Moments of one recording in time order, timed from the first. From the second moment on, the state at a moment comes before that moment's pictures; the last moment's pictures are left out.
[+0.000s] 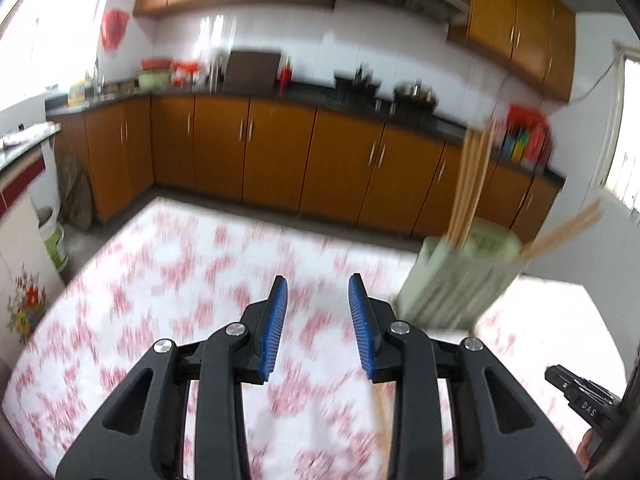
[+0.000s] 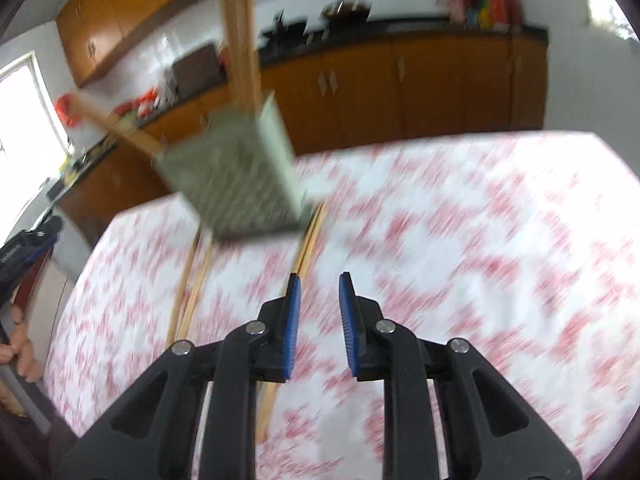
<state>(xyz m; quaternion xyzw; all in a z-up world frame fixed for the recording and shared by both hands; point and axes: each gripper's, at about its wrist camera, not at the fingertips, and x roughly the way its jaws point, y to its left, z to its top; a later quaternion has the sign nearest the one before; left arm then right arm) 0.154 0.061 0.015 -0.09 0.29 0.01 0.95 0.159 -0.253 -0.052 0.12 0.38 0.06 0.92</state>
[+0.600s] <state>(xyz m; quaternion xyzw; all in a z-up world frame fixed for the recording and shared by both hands) 0.153 0.030 -0.056 -0.07 0.38 -0.05 0.92 0.173 -0.234 -0.104 0.04 0.43 0.00 0.90</state>
